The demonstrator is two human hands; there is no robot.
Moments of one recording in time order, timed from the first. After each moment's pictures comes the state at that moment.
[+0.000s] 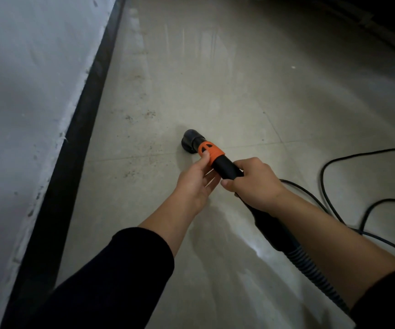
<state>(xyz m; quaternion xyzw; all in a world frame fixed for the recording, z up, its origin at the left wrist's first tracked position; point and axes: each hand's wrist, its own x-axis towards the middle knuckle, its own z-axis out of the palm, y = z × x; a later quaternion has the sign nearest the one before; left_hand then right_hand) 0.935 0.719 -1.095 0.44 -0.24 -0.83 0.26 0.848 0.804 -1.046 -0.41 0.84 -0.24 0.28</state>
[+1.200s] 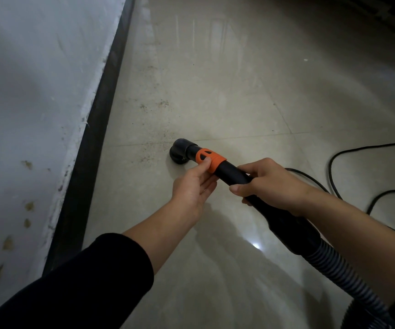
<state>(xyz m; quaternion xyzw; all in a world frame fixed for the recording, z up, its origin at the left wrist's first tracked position) 0.994 0.751 -1.092 0.46 -0.24 -0.81 0.28 0.868 0.837 -1.030 -0.43 0.76 -0.26 0.42</state>
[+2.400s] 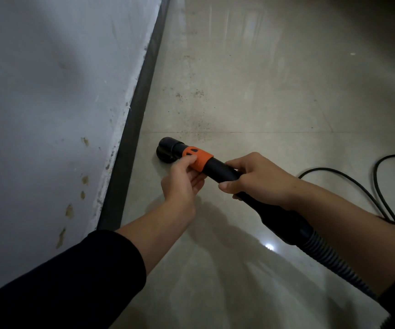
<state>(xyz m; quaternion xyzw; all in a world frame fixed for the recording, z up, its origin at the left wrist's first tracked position) 1.071 0.740 -1.082 0.56 -0.19 -0.70 0.39 0.934 0.793 -1.040 -0.53 0.70 -0.21 0.43</state>
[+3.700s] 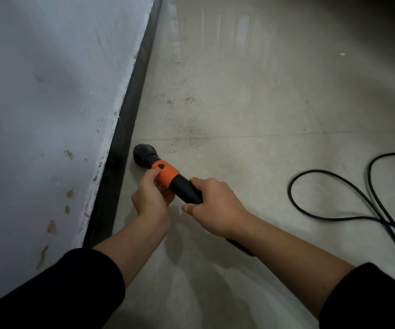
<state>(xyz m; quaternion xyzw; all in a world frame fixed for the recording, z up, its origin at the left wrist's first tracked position) 1.089 0.723 -1.106 0.61 -0.18 -0.62 0.45 0.986 0.792 -1.072 -0.57 0.72 -0.22 0.33</state>
